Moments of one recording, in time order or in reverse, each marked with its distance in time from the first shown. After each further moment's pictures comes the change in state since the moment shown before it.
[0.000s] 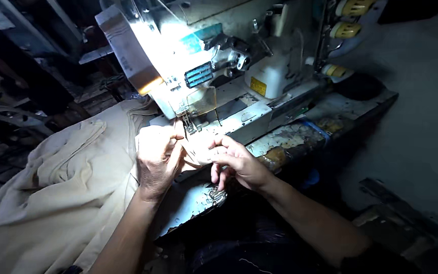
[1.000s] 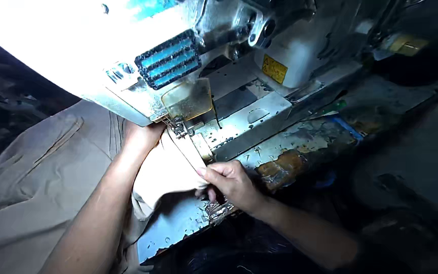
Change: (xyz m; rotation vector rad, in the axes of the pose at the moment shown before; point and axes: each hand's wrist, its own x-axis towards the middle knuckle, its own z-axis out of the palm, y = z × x) left_hand 0.057 -0.059 0.040 0.129 -0.418 -0.372; right_hand 0.022 0.045 -0.010 -0.261 0.098 -0.216
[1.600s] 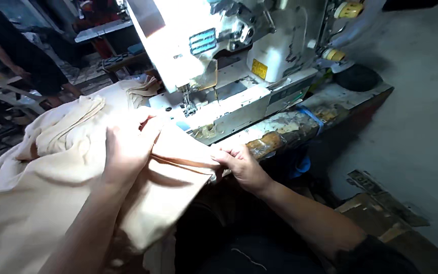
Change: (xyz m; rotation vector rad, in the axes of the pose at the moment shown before) left_hand -0.107 0.041 -0.077 -0.079 0.163 0.068; right_hand -0.053 -0.033 0.010 0.035 -0.010 -0.037
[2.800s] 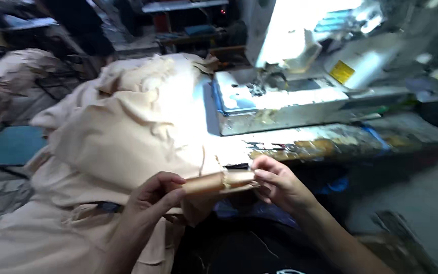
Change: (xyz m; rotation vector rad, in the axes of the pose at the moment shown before) left_hand -0.214 0.000 -0.048 -0.967 0.051 -0.398; right_hand -0.054 0.014 0.019 0.340 -0.262 0.376
